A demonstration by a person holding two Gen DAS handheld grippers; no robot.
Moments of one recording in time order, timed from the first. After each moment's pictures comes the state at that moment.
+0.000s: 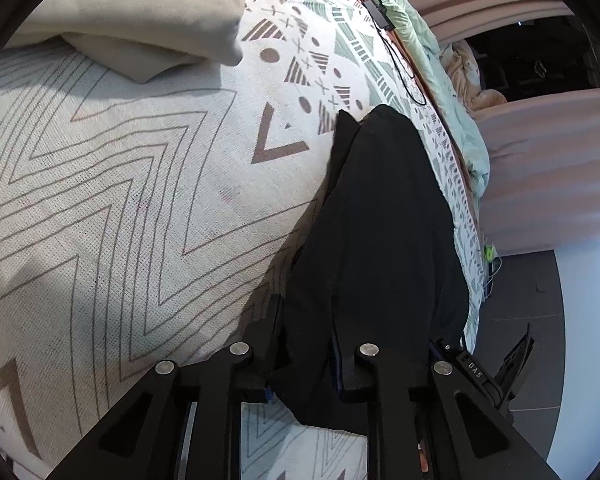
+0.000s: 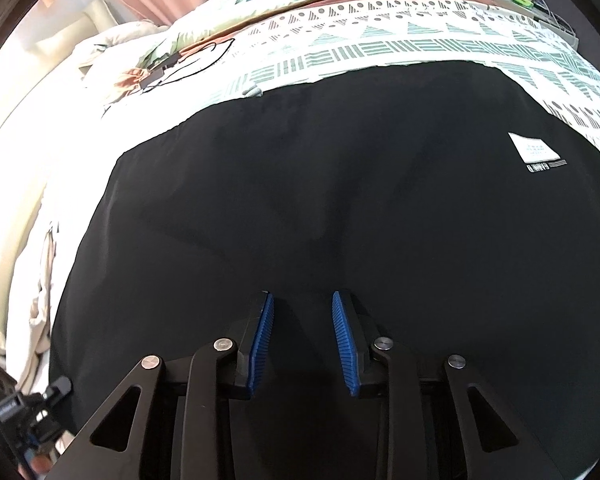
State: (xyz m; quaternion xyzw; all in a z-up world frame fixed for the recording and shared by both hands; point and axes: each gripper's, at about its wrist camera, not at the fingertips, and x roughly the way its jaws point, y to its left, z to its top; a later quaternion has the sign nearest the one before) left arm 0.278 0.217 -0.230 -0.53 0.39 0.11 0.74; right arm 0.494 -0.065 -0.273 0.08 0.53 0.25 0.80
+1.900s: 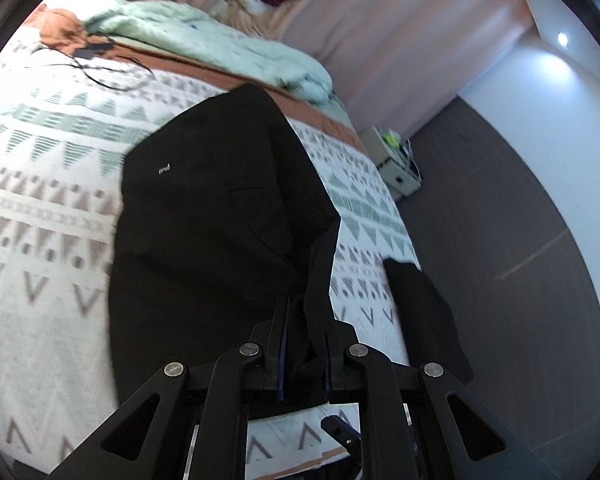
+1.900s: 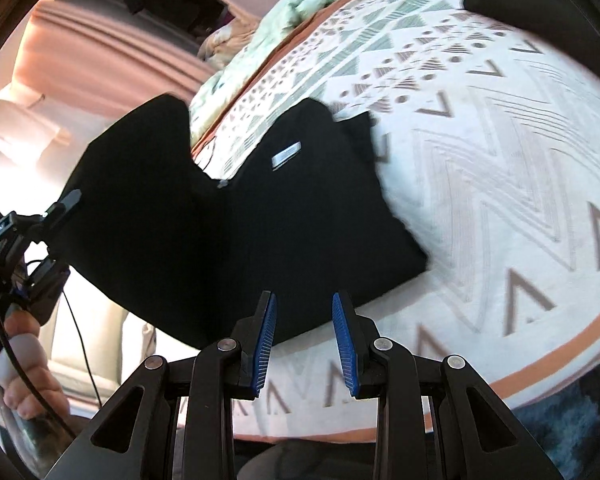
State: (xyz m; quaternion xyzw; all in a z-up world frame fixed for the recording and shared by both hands) left arm 0.423 -0.103 -0.041 -0.30 0.39 -0.09 0.87; right arm 0.411 -0.363 -0.260 0.32 0.49 0.27 0.76
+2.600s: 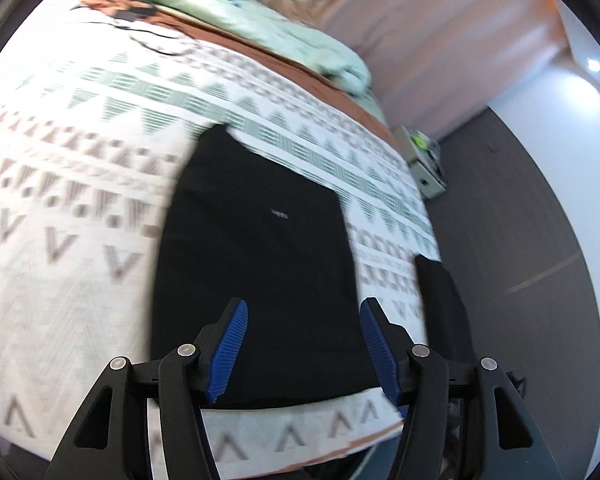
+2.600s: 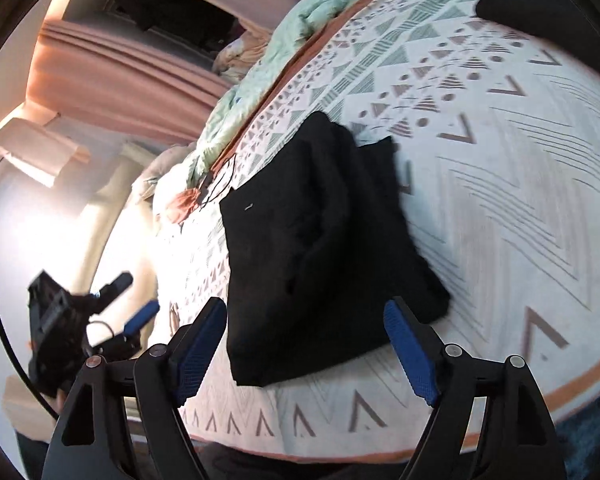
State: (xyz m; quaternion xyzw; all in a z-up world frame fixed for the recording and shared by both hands) left arm 0.395 -0.054 -0.081 -0.34 0.41 -0.04 0.85; right arm 0.444 -0.363 -0.245 0.35 0.47 0.30 0.75
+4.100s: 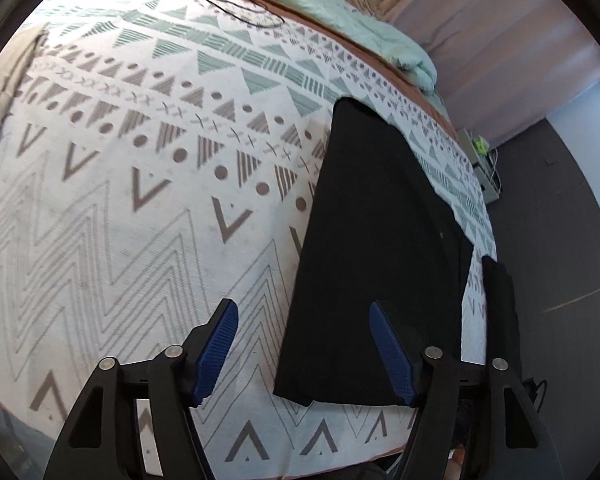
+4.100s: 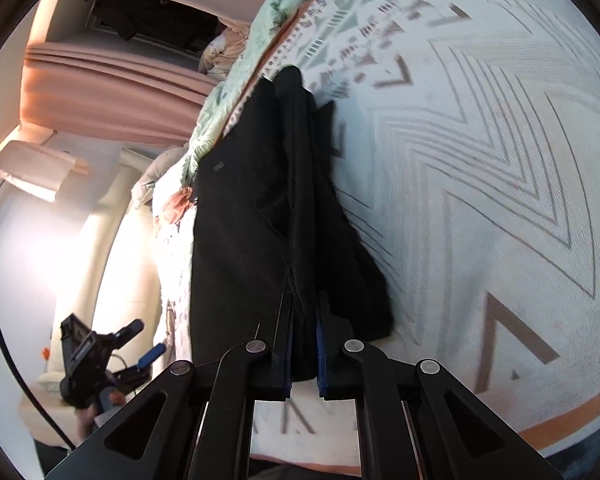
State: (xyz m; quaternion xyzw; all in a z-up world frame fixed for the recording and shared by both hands) left arm 0.364 0.013 -0.162 -0.30 0.47 0.09 0.83; right arm 0.448 -0.390 -0.333 0.40 0.49 0.31 0.72
